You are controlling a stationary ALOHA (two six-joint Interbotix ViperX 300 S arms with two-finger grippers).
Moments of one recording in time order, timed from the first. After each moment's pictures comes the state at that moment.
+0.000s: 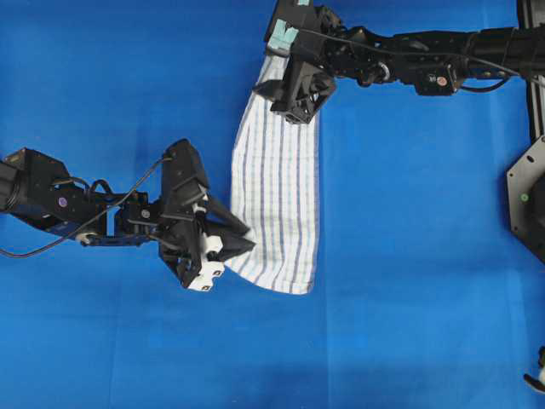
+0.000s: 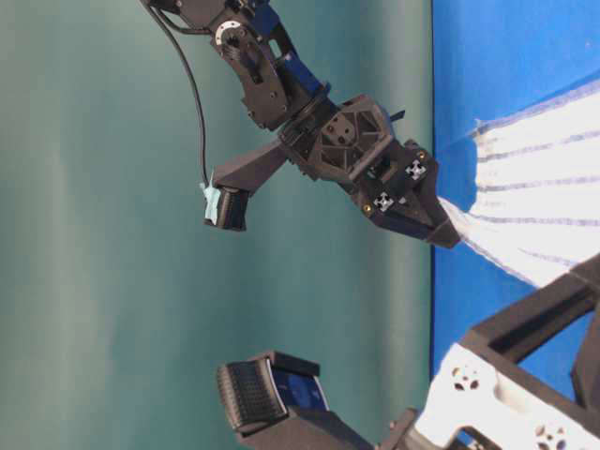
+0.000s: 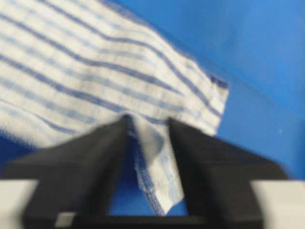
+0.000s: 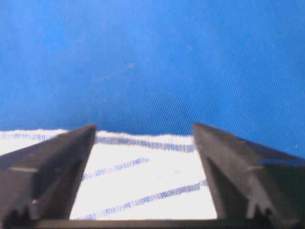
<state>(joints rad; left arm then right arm) -0.20 0.19 0.76 -0.39 -0.44 -0.34 -0.38 0.20 0.51 0.44 -0.03 -0.33</state>
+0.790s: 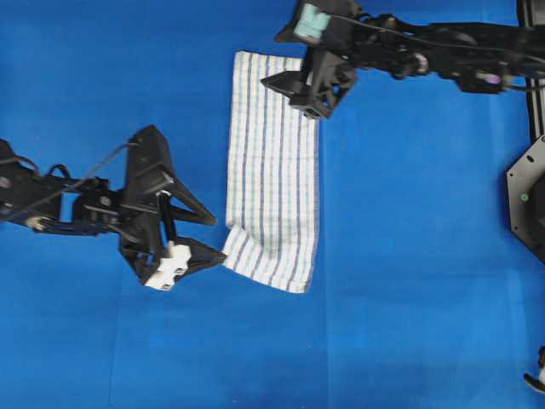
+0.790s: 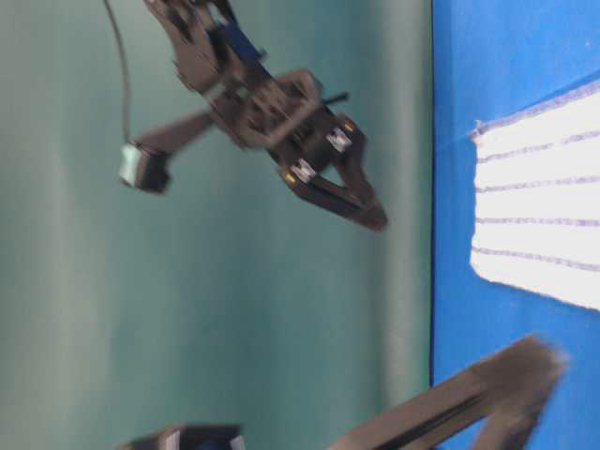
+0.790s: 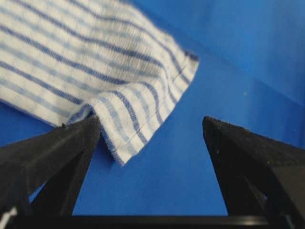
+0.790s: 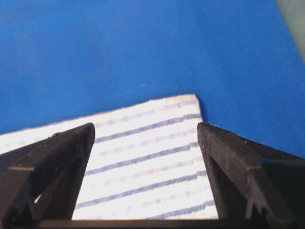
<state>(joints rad) -0.20 -0.09 0.87 -0.40 -0.25 -0.27 -0.37 -0.02 0.59 0.44 0.04 -0.33</state>
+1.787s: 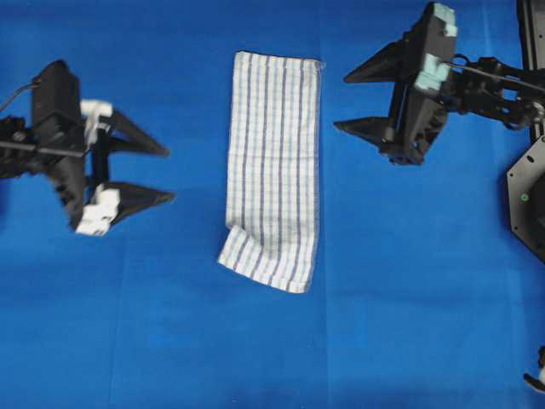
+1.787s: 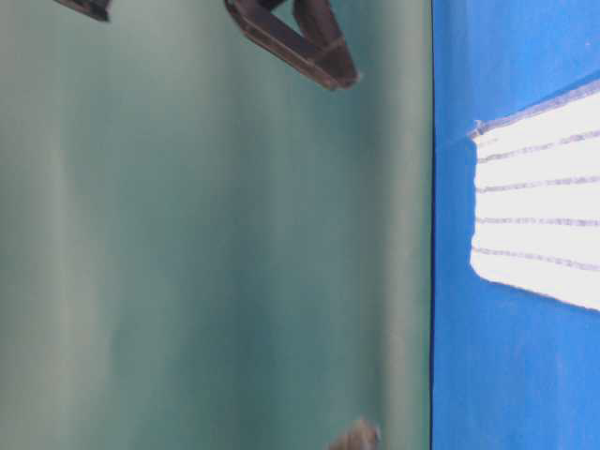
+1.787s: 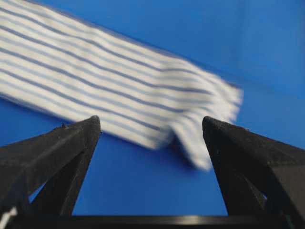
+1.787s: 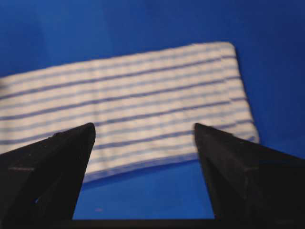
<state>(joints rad) 0.00 -0.39 1.03 -0.40 -0.21 0.08 -0.31 -0.36 0.91 0.45 0.00 -0.31</state>
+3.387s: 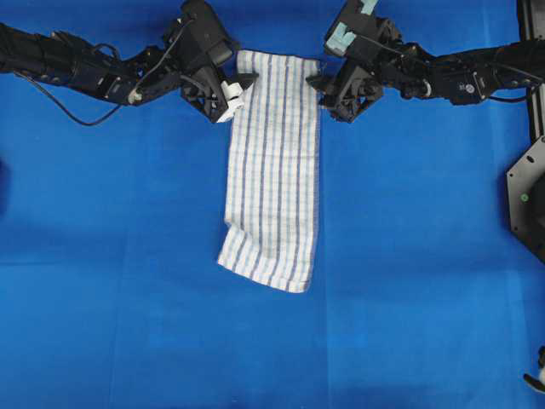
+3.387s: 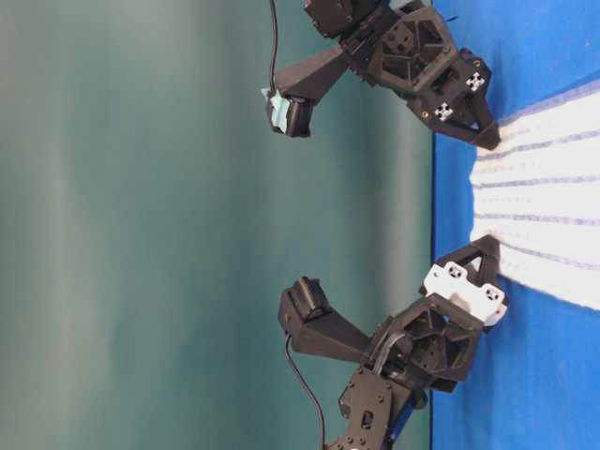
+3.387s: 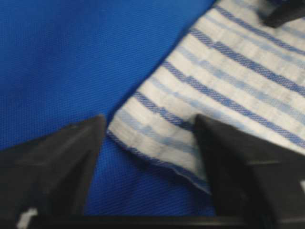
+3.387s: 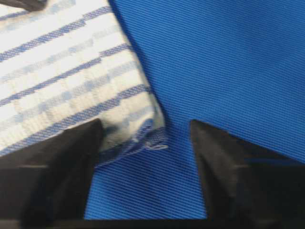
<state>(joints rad) 0.38 0.39 0.62 -0.40 -0.46 0.32 -0.46 0.20 0.77 0.51 -0.27 -0.31</state>
